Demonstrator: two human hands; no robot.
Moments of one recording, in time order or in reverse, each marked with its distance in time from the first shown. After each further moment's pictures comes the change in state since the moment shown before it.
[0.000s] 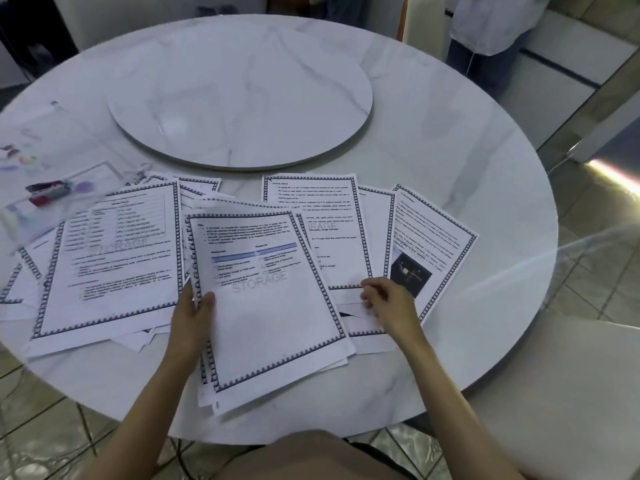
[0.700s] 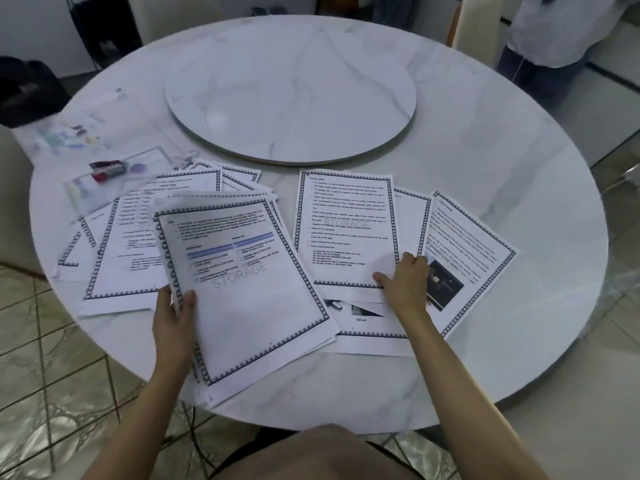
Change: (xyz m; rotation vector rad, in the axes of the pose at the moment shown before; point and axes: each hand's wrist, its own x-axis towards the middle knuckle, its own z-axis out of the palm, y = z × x) left_hand -0.025 -0.023 -0.045 -0.047 0.305 0.110; right_hand 0.043 -0.019 0.027 -0.582 0.119 -0.003
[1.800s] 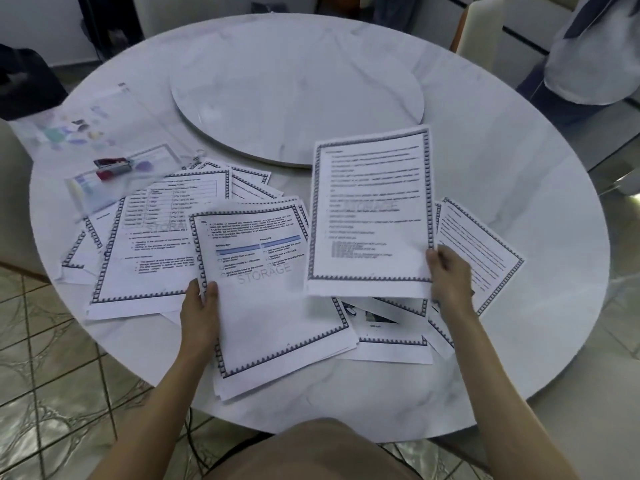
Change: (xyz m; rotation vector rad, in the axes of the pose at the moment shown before) left_hand 0.030 -0.014 0.015 -0.028 -0.107 -0.145; right_hand 0.008 0.009 -0.034 0.615 0.122 -0.053
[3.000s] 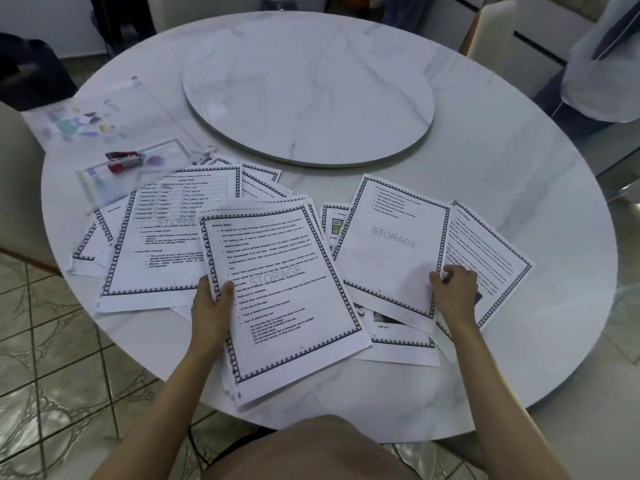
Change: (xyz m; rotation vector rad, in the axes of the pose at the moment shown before) left_hand -0.009 0.011 0.001 0.005 -0.024 0.062; right_hand 0.004 0.027 0.006 -0.420 0.071 0.125
